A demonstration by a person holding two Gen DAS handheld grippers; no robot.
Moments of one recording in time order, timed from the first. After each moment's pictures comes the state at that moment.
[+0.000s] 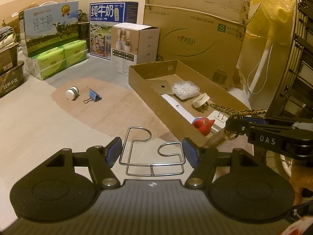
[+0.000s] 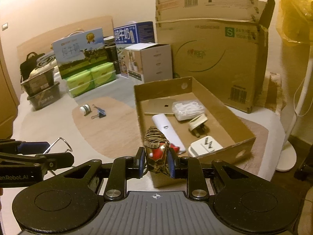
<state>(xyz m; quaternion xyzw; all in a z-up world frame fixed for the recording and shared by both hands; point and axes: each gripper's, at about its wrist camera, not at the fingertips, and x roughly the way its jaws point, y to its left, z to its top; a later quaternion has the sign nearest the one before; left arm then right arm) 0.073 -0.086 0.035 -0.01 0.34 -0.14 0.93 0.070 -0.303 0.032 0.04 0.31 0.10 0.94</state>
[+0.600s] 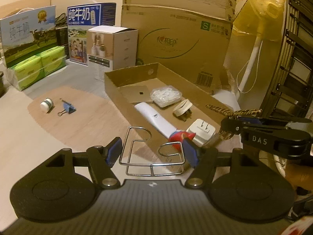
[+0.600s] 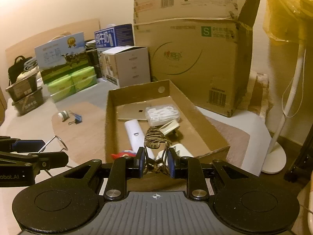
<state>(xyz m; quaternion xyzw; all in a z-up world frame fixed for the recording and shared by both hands) 0.107 -0.138 0.035 0.00 0.34 -0.17 0.93 0.094 -0.349 0.027 0.04 0.30 0.07 0.95</state>
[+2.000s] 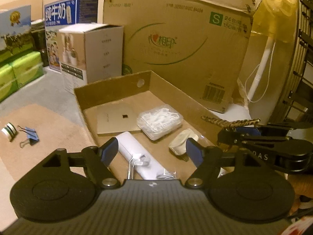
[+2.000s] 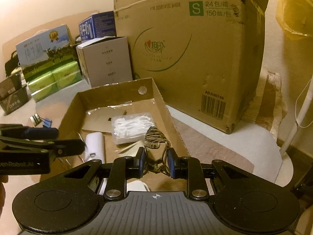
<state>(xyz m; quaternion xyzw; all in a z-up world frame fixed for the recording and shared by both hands) 0.226 -0.207 -0.002 0.00 0.32 -0.17 0.93 0.212 -0.410 -0.011 0.02 0.32 0.10 0.94</state>
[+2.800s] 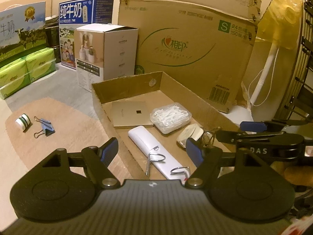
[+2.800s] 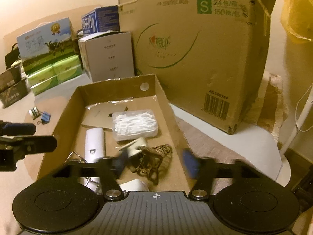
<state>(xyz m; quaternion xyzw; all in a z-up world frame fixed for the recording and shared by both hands) 0.205 -0.177 0.005 -0.02 0.33 -0.15 0.93 0.212 -0.402 -0.012 0.01 0.33 0.10 0.94</state>
